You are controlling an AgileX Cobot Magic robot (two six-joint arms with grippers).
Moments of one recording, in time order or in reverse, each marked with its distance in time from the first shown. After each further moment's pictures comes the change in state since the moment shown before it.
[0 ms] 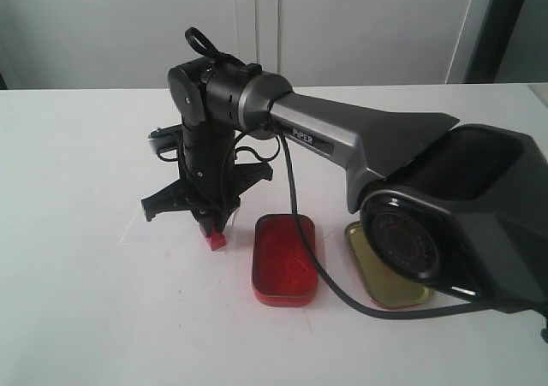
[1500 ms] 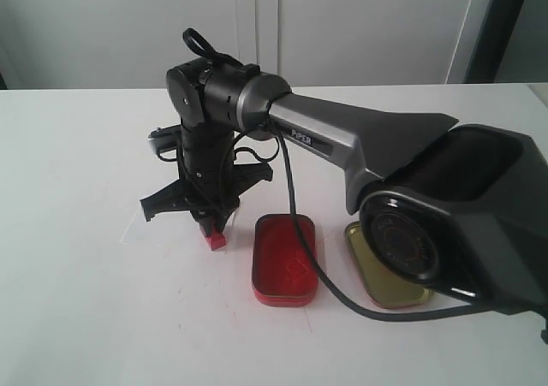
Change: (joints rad) left arm 0.000 0.000 0.000 0.000 0.000 0.000; right arm 0.006 -0.004 0.000 -0.009 0.000 0.025
